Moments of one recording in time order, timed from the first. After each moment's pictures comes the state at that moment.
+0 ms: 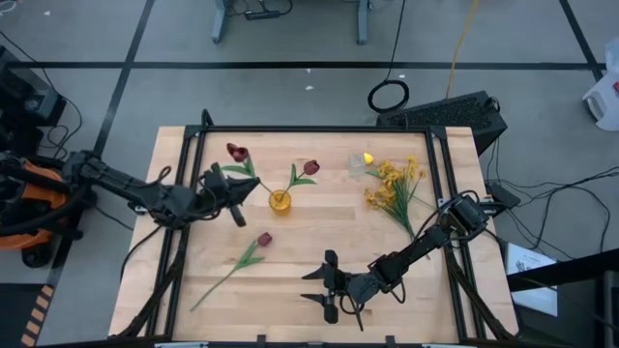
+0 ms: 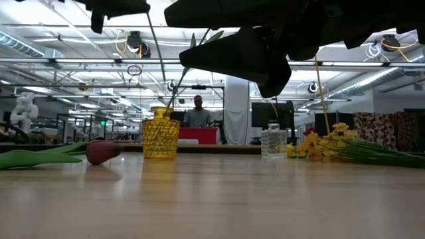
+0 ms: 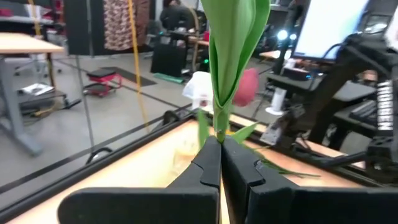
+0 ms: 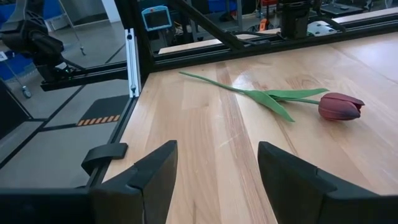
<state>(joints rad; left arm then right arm) -0.34 0.83 0.55 0.27 -0.81 -0.18 0.57 2.03 1.01 0.75 0.52 0.38</state>
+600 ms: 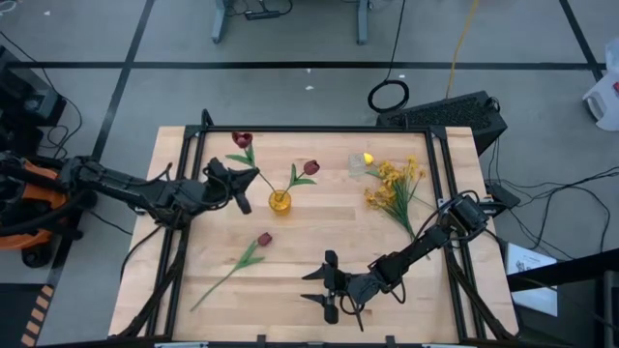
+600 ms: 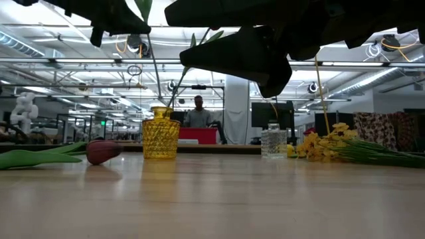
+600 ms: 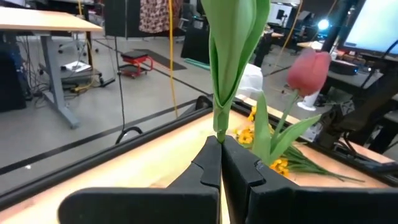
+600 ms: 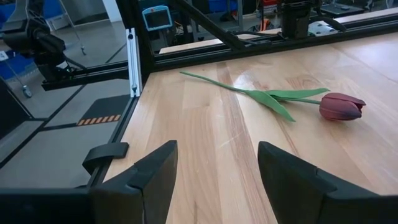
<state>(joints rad) -0.22 0.83 0.55 0.14 -0.81 -0.31 0.58 2.03 1.01 0.75 0.52 0.38</state>
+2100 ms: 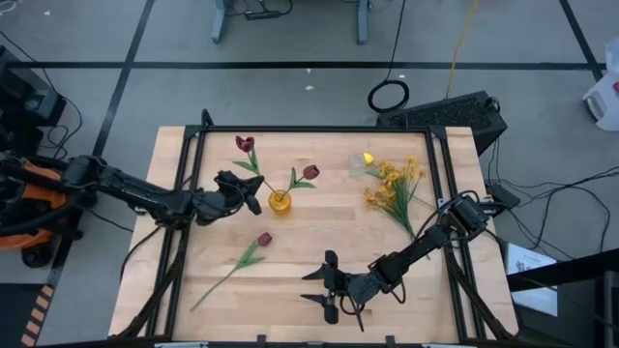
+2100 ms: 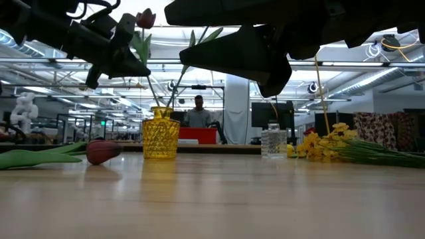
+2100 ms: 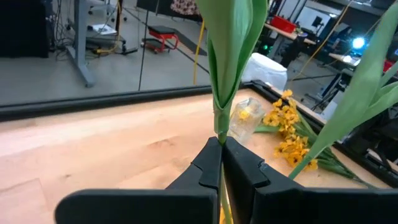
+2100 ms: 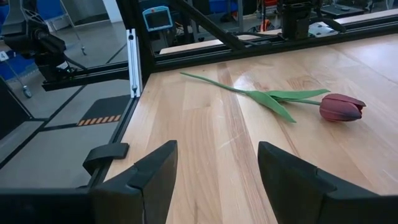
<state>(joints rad) -0.18 1.02 0.34 0.41 -0.87 -0.60 0.58 2.03 1.01 0.75 0.52 0.37</state>
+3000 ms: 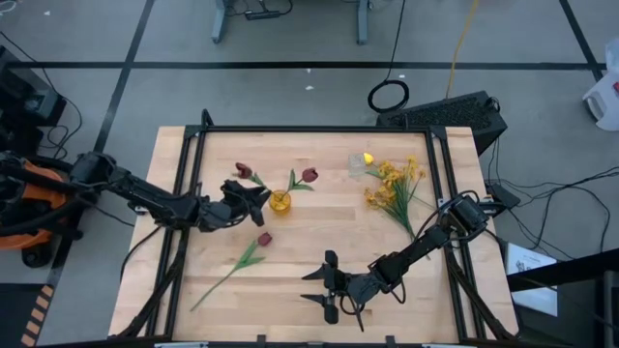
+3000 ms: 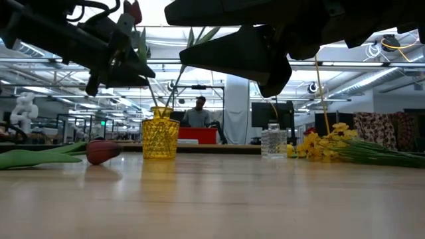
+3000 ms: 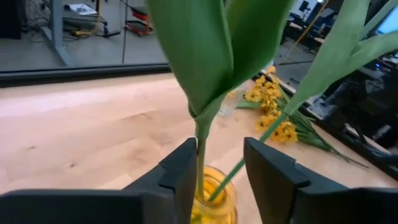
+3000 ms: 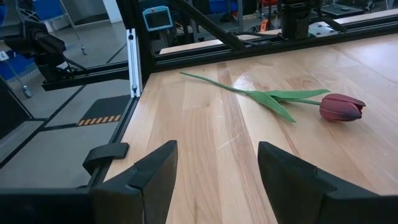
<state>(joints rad) -0.27 1.13 0.34 0.46 -0.86 -0.67 0.58 2.03 1.01 0.75 0.52 0.37</state>
